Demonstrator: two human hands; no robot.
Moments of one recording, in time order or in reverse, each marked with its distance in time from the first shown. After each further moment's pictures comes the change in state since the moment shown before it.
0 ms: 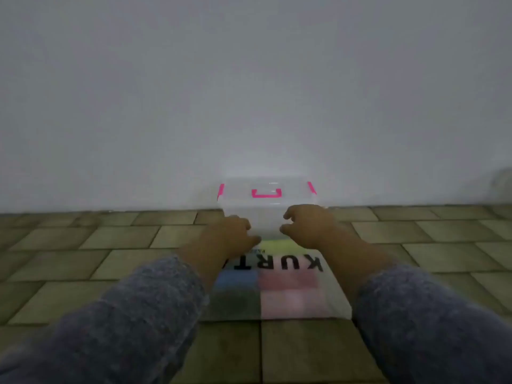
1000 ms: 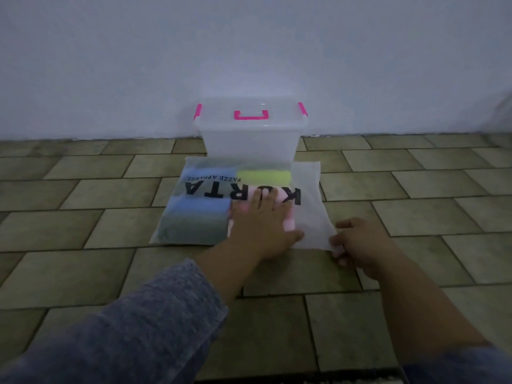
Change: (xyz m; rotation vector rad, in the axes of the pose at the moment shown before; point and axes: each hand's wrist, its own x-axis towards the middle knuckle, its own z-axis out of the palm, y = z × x) left_hand -0.077 0.086 0.117 0.094 -0.078 0.173; right_hand -0.141 0.092 0.064 0.806 -0.120 0.755
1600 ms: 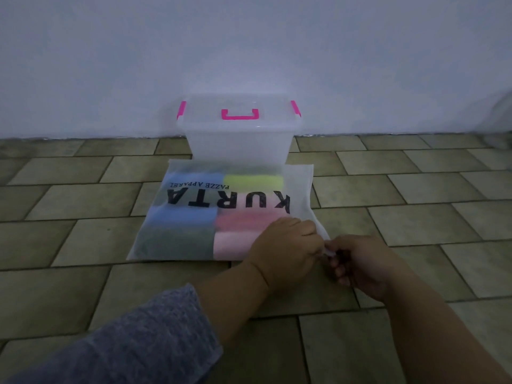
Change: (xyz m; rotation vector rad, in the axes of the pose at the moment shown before) left_hand 0.000 0.042 -0.004 -0.319 0.387 0.544; right_hand -0.006 -0.001 -0.010 0.246 -0.236 0.098
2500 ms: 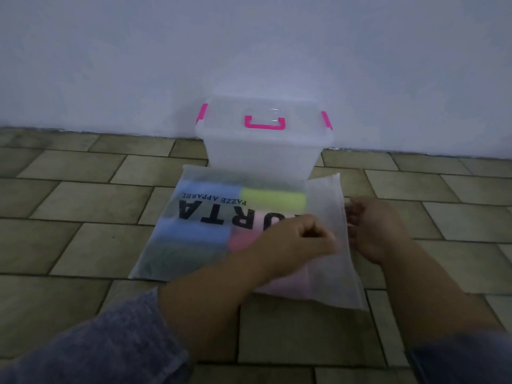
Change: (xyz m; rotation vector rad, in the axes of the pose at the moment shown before) left_hand 0.022 -0.033 -0.053 -0.965 -0.204 -0.720; right_hand 0.092 -0.074 0.014 0.215 0.065 -0.128
